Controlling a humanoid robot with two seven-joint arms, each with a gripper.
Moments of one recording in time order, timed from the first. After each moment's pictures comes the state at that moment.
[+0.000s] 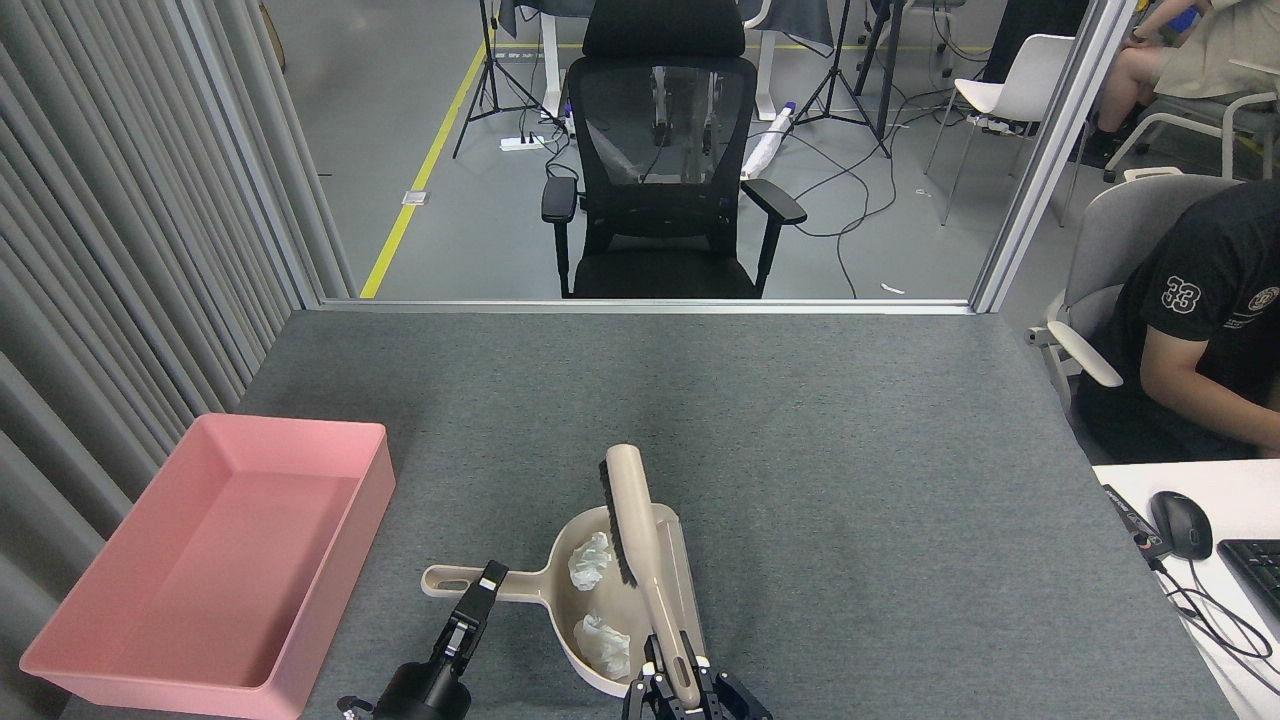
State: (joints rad) left arm -0.08 -0.11 0.08 -1.15 -0.40 -0.39 -0.27; right arm 0.21 0.18 0.43 -1.56 1.44 0.11 -0.12
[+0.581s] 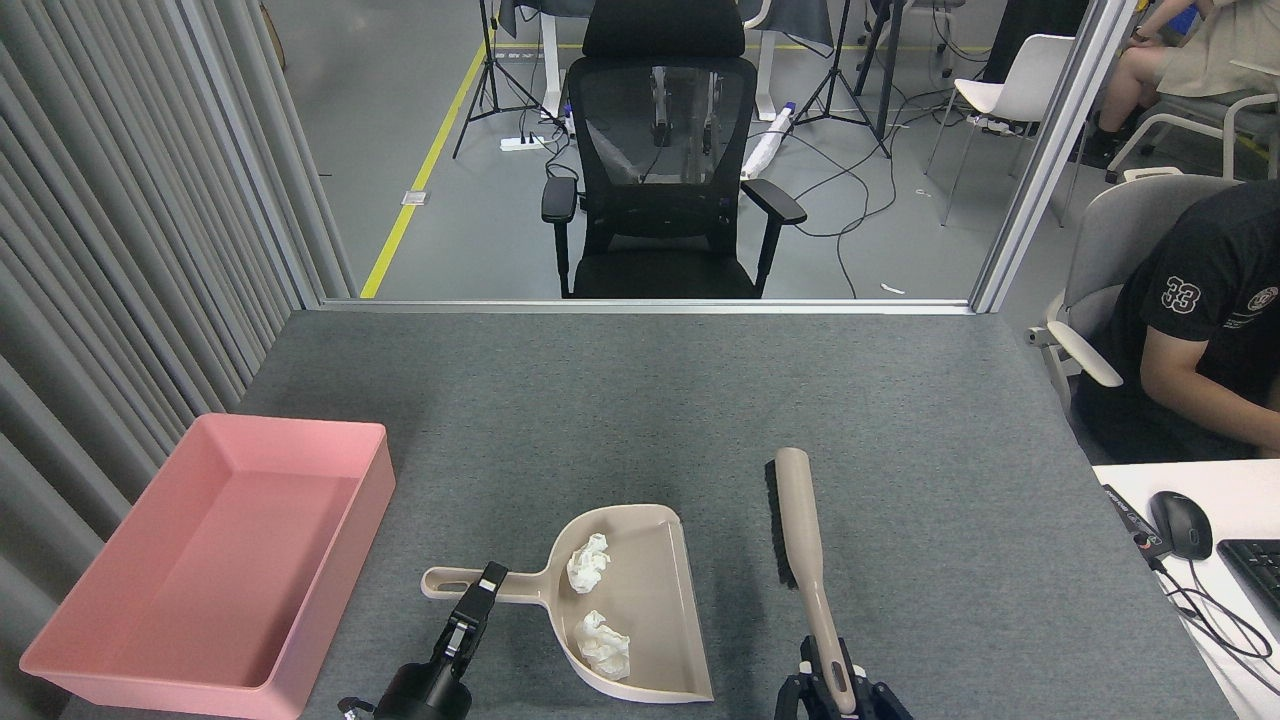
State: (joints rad) left arm -0.09 -0.11 0.09 -1.13 -0.40 -0.38 -0.27; right arm 0.29 0.08 0.17 -1.64 1.37 0.07 -0.12
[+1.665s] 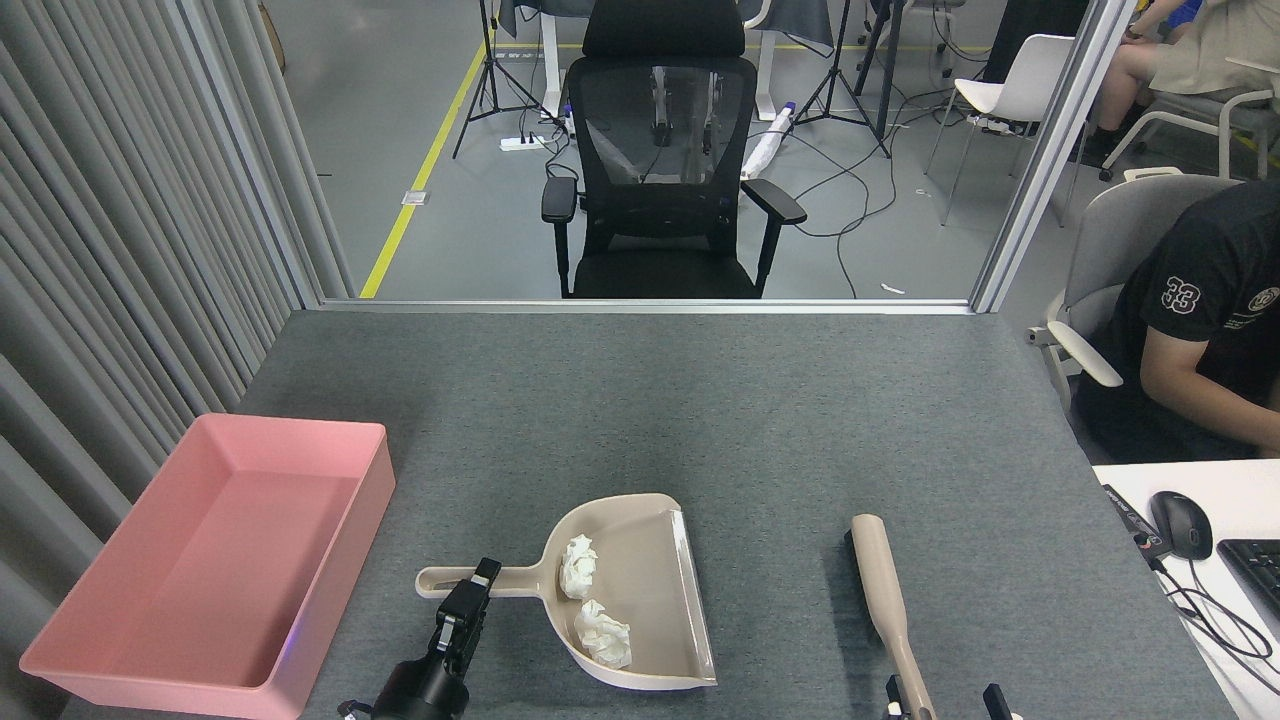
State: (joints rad) left arm -0.10 -0.11 0.09 -1.13 -0.26 -0.36 -0.29; right arm 0.35 -0.02 -0.03 -1.66 1.35 -0.03 -0.11
